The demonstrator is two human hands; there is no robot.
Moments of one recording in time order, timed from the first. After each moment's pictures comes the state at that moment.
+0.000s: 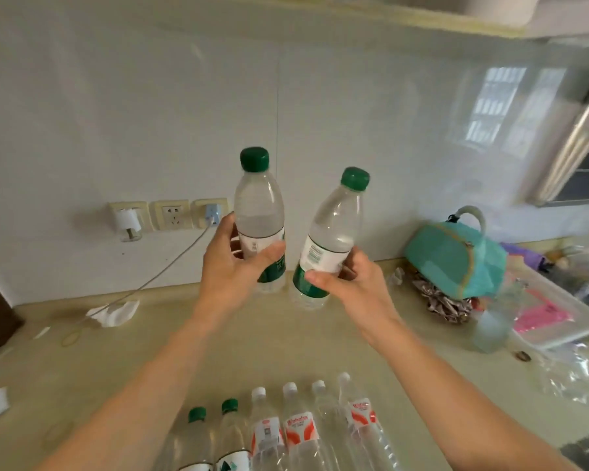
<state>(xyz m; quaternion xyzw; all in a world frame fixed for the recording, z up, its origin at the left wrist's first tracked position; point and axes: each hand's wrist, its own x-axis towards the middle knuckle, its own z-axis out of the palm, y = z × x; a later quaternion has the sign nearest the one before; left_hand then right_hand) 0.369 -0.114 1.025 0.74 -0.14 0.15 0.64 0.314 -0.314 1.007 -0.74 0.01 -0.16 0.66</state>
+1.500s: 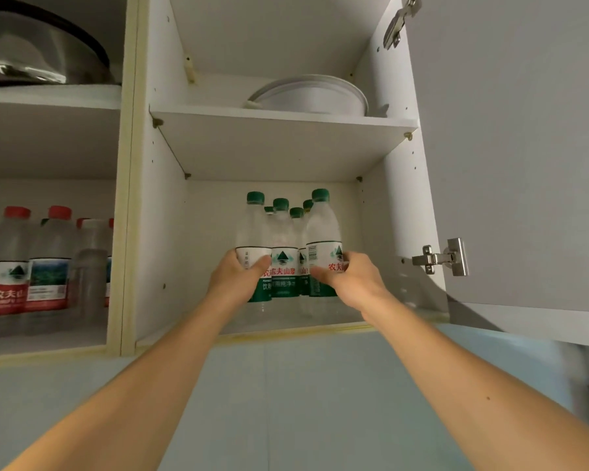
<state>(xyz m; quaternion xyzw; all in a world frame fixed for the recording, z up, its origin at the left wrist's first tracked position) 0.484 -0.201 1.393 0.77 -0.17 0.29 0.55 0.445 -0.405 1.384 -0.78 -0.07 -0.35 0.51</state>
